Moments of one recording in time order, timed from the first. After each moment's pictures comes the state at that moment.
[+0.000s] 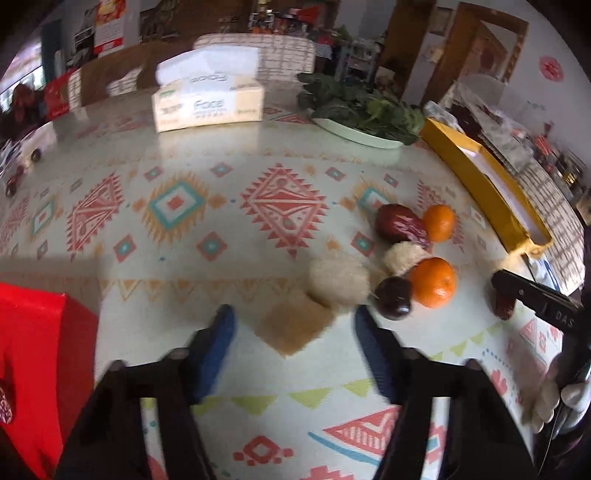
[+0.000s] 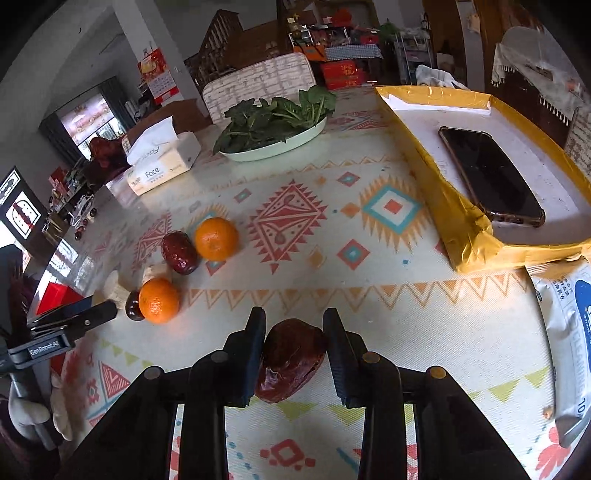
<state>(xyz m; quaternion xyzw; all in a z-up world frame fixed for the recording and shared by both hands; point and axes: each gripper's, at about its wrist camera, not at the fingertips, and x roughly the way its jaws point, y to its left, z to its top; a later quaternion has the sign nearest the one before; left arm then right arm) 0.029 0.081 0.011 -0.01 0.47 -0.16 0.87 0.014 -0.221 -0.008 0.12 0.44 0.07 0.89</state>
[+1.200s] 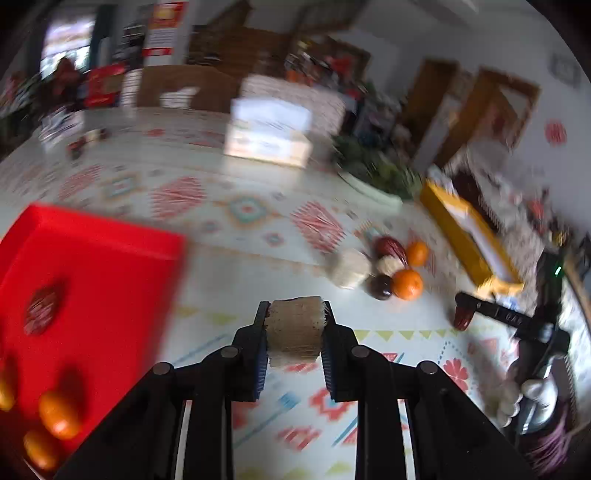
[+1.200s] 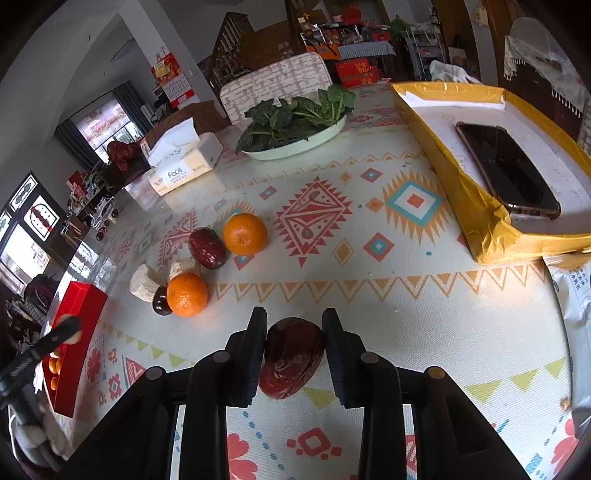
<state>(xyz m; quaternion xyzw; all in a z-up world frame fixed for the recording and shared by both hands) -0.064 0.164 0.053 -0.12 0.38 -0.11 0.91 0.008 -0.212 -0.004 0.14 0.43 0.11 0.89</state>
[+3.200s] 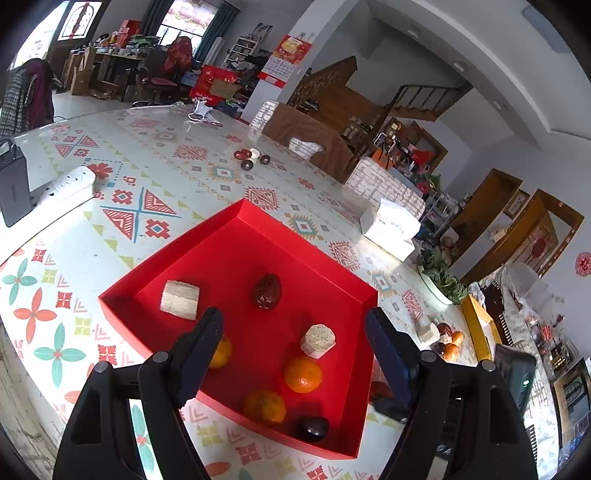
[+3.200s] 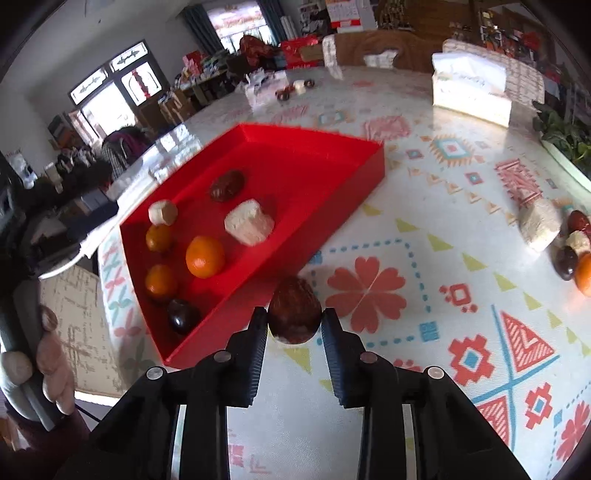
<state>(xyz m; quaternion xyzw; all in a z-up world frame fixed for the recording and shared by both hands) -0.172 0.360 0.074 -0.28 0.30 0.02 0.91 -0.062 0.093 0.002 -0.02 0.47 0.34 0.82</state>
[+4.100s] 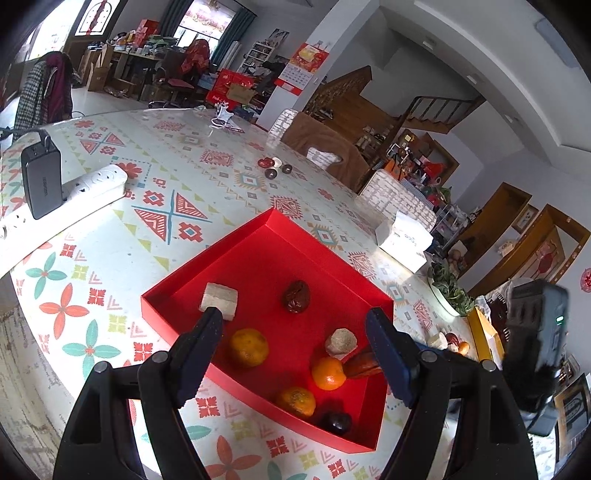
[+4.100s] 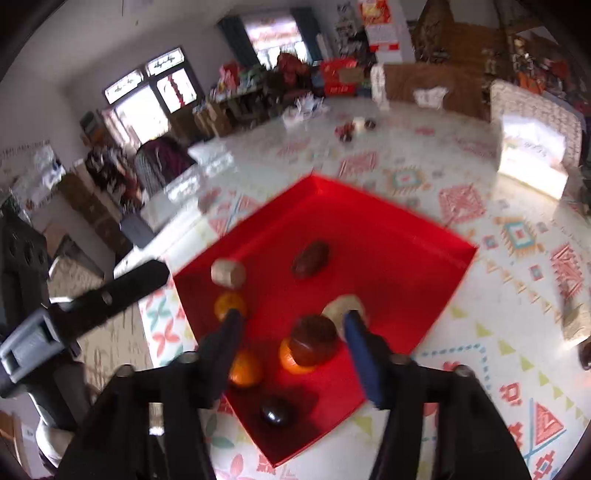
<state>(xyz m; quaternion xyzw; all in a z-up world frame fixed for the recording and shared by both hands) -0.190 0.381 0.072 -0.29 0.29 0.05 0.91 -0.055 0.168 0.051 -0.02 0.41 0.40 0.82</state>
